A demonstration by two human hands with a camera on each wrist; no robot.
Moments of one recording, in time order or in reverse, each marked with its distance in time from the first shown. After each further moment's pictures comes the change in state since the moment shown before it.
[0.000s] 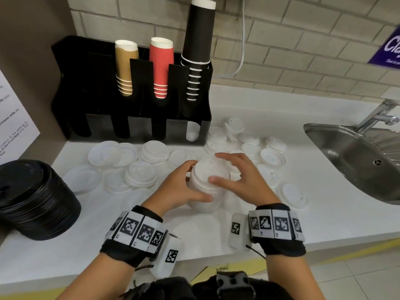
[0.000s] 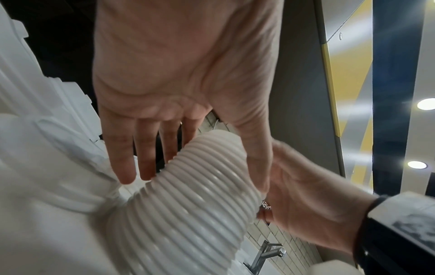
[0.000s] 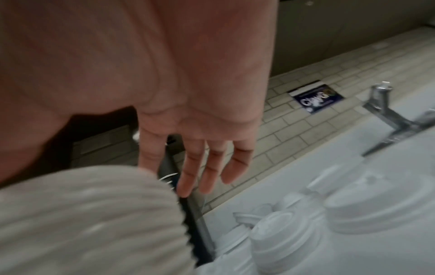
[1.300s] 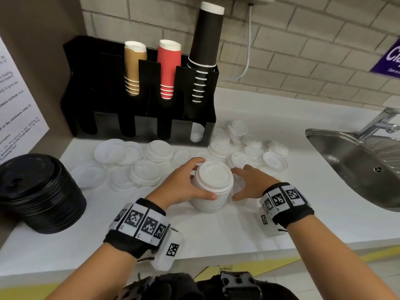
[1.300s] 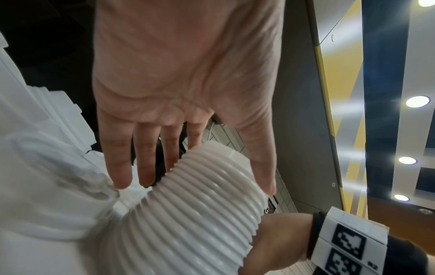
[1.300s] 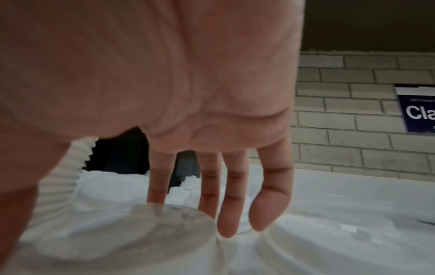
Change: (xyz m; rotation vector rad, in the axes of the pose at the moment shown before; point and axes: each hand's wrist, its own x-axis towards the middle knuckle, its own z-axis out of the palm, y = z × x) left_hand 0.000 0.010 -0.008 0.083 -0.047 -0.015; right_hand 0.044 0.048 -0.013 -0.670 -0.446 0.167
